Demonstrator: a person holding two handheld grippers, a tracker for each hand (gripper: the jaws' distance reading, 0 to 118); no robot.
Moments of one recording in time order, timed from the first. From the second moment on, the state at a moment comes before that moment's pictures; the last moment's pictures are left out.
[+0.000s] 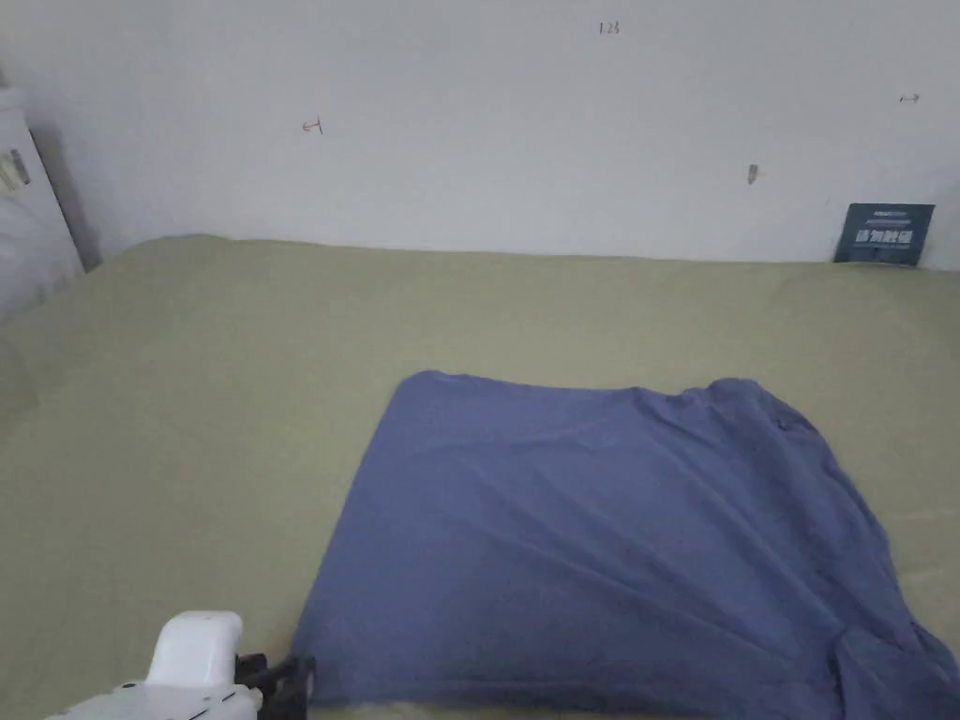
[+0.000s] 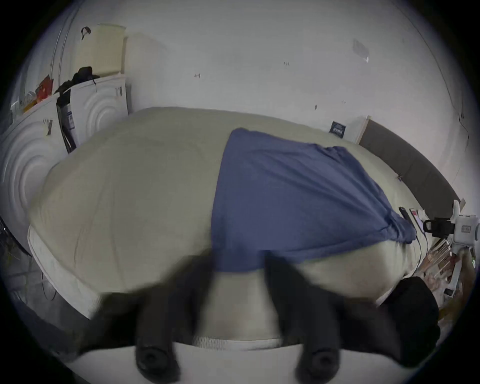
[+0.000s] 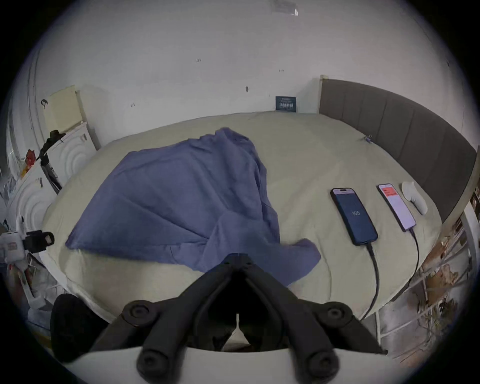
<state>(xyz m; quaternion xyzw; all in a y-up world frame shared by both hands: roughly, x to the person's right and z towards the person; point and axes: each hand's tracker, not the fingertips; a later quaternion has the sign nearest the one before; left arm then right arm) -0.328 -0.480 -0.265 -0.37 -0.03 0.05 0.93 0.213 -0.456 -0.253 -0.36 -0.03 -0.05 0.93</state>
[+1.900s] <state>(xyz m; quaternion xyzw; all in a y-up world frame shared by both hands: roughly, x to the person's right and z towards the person) -0.328 -0.476 -0.549 -0.45 0.00 0.08 0.89 0.272 -0.488 -0.507 -0.43 -0.03 -0.05 0.90</state>
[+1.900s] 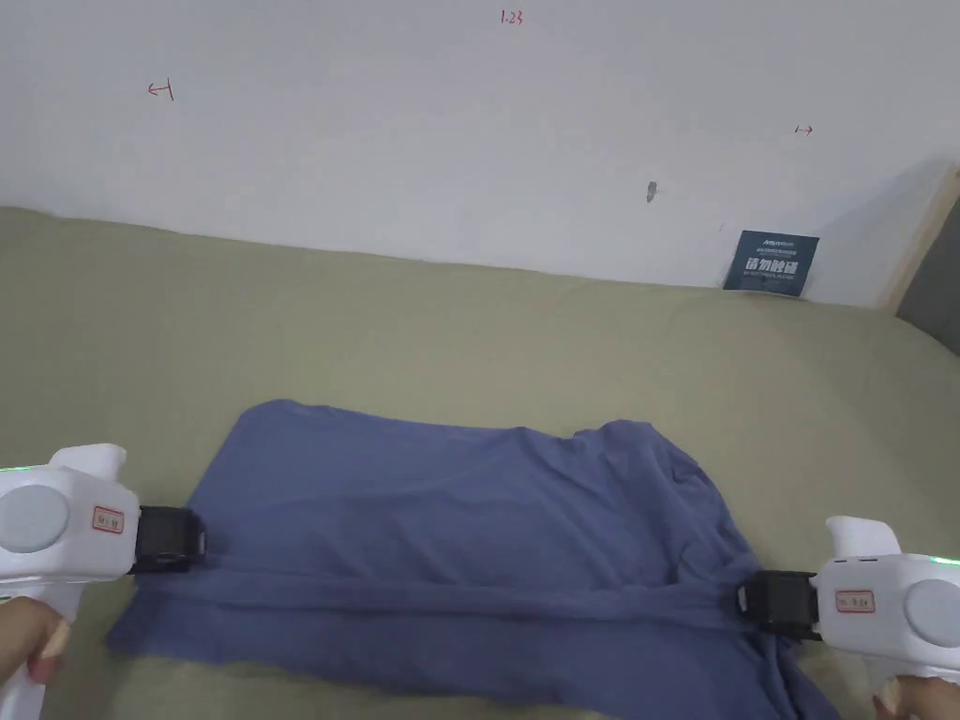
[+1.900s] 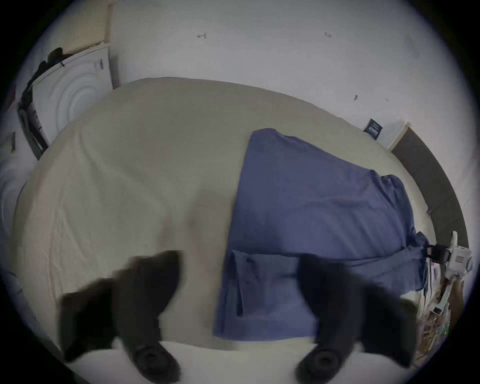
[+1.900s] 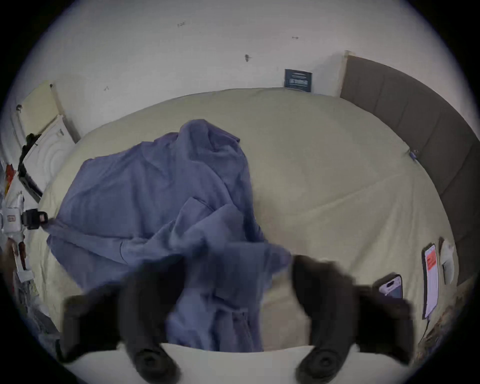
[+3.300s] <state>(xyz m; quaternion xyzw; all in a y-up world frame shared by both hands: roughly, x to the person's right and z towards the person) -0.318 -0.518 -0.509 -0.43 -0.01 0.03 0.90 0.253 -0.482 -0.385 -0.38 -0.03 -0.03 0.92</state>
